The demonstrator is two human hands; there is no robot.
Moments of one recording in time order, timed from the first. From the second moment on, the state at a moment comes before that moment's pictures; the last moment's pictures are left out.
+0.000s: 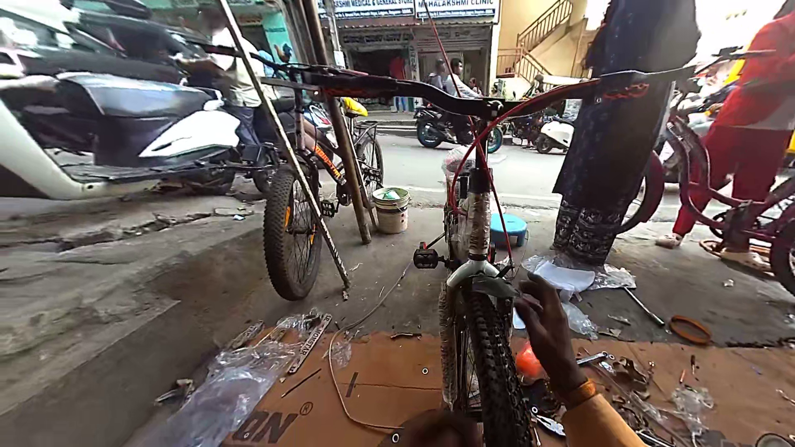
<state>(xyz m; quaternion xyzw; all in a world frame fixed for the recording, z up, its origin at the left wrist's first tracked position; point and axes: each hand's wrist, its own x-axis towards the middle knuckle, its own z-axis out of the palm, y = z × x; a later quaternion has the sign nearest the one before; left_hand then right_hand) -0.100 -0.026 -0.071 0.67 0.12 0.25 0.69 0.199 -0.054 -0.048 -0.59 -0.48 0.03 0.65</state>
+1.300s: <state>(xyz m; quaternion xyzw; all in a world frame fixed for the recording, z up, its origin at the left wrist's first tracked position) 0.012 0.111 -0.035 0.50 0.25 0.23 0.80 0.190 -0.018 -0.036 -0.47 -0.21 0.44 0.74</state>
